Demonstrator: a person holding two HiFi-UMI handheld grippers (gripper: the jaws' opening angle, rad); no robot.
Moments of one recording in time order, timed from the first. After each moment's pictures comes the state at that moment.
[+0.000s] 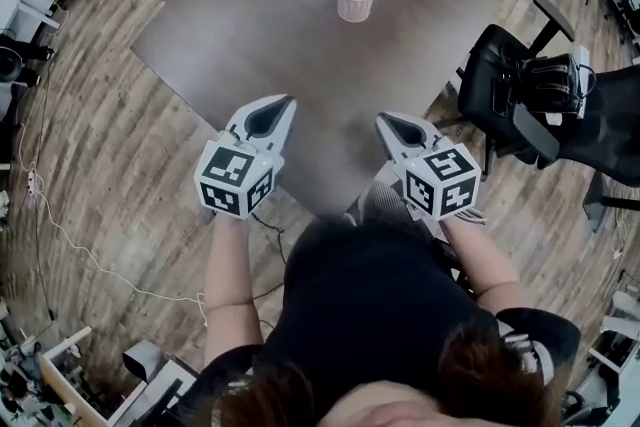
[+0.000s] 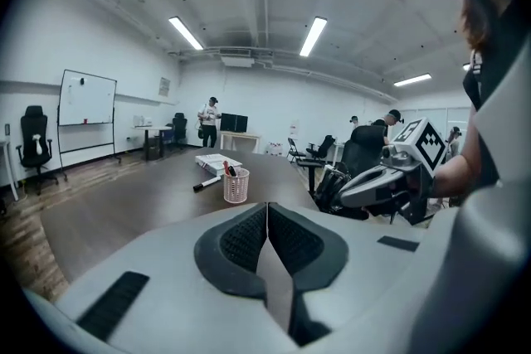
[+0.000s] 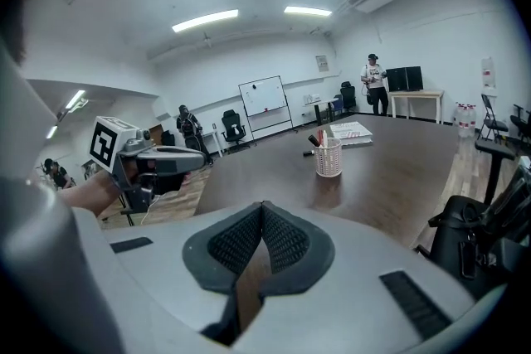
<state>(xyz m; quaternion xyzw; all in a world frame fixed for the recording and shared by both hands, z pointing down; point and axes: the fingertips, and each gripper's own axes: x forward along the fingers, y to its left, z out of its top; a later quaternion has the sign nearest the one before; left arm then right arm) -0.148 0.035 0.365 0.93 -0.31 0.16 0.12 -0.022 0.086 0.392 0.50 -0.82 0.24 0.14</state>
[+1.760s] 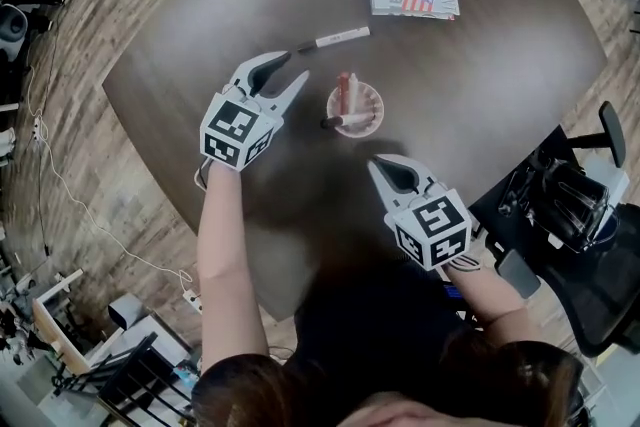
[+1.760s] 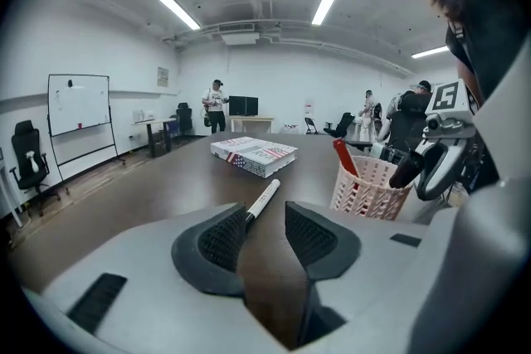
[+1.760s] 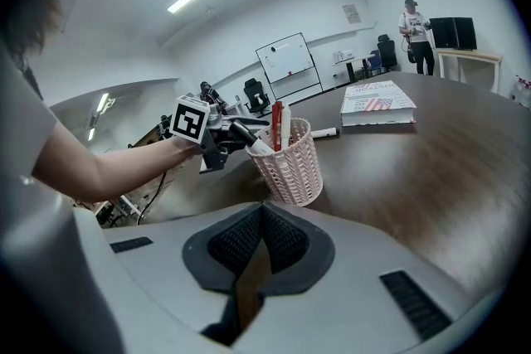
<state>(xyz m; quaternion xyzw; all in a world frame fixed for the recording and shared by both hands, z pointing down) -0.045 -0.327 0.490 0.91 -0.33 0.23 0.10 0.058 -0.170 0.486 0.34 -0.86 0.31 0.22</state>
